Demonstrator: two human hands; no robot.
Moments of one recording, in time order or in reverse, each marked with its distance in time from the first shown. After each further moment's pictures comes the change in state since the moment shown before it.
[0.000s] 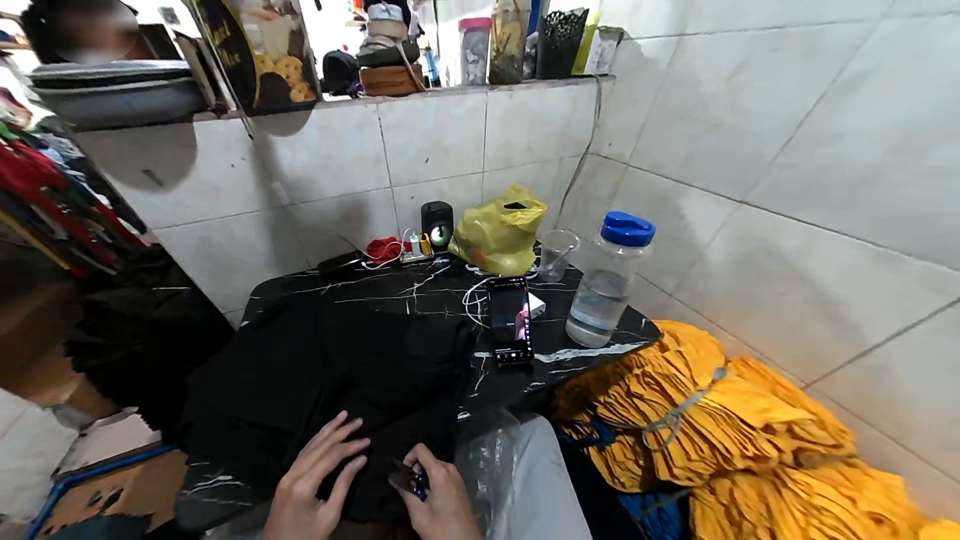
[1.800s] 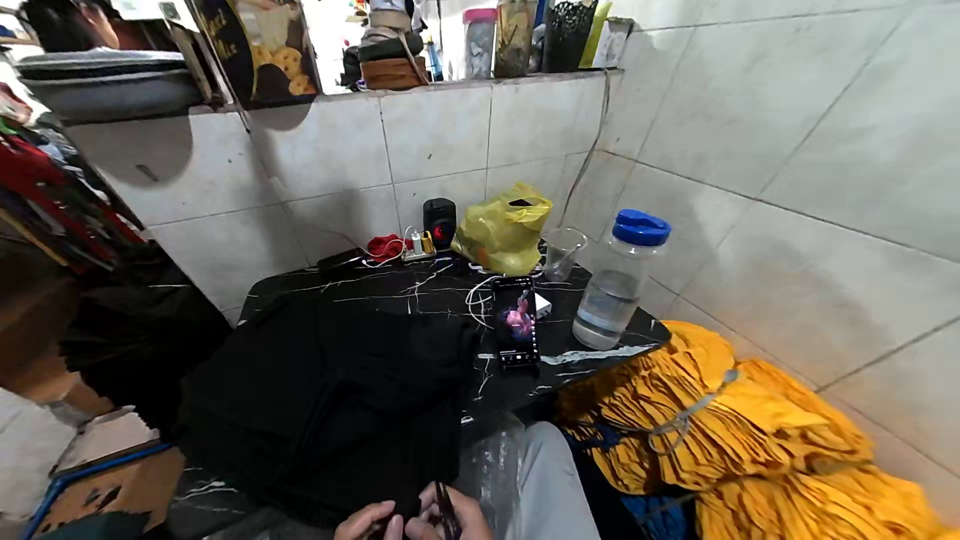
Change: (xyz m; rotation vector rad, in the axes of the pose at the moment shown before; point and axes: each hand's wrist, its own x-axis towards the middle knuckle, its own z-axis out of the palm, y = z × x) left_hand -0.038 0.107 0.056 -0.453 0.437 -0.264; right_hand -0.039 -0.021 -0.025 0.683 -0.076 -0.012
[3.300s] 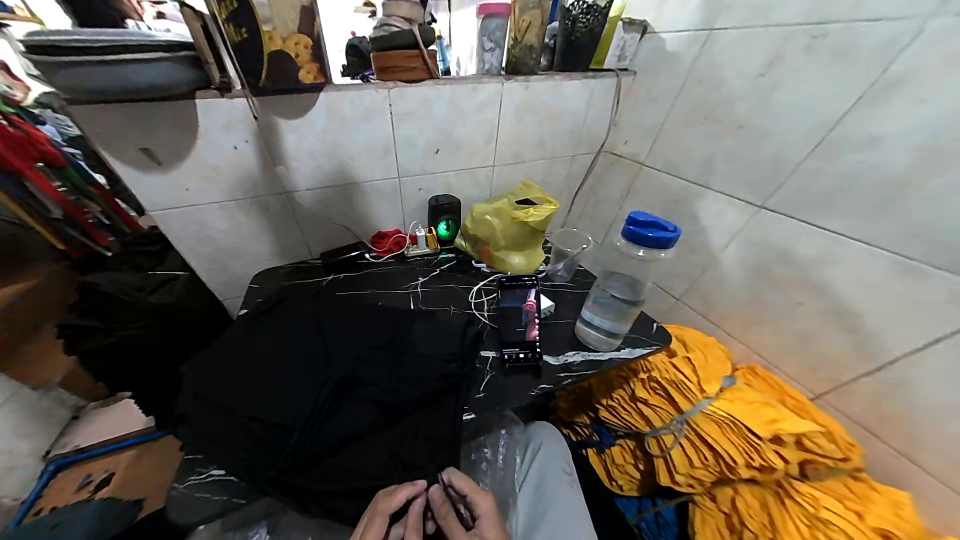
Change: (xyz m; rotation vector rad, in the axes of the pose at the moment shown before) left_hand 0.008 0.002 0.019 0.009 -0.071 0.004; right_hand 0.001 -0.014 -0.010 -0.168 0.078 -0.063
